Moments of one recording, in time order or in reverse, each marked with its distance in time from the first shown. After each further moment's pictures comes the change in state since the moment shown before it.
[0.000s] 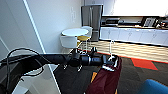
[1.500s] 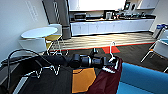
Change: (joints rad) left arm 0.016 0.001 0.014 0.011 0.005 0.003; right arm -0.002 0.017 -0.018 -0.003 -0.001 0.000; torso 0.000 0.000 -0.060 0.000
